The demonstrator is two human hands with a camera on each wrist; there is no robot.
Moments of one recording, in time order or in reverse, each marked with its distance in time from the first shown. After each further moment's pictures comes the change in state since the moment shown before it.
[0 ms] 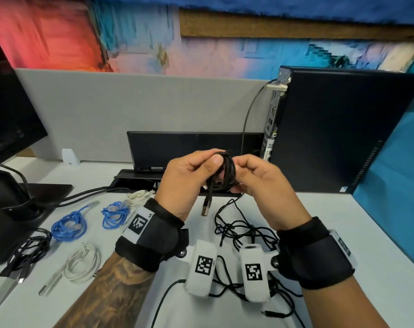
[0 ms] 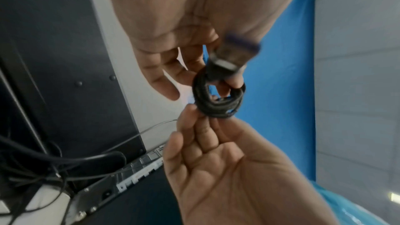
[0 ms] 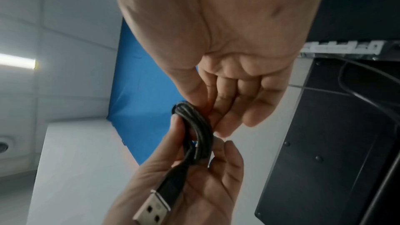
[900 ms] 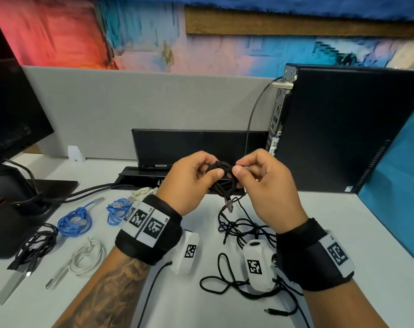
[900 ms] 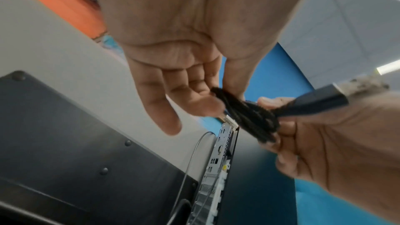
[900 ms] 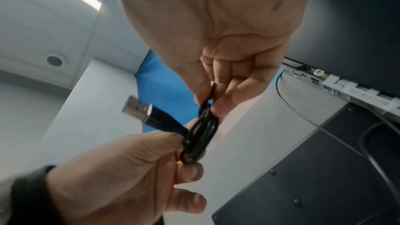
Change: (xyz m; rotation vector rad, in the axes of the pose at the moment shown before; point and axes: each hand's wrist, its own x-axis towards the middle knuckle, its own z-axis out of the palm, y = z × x) left_hand 0.003 -0.007 -0.018 0.538 -0.041 -0.006; right_hand -0.009 -0.001 0.007 -0.272 0.203 -0.145
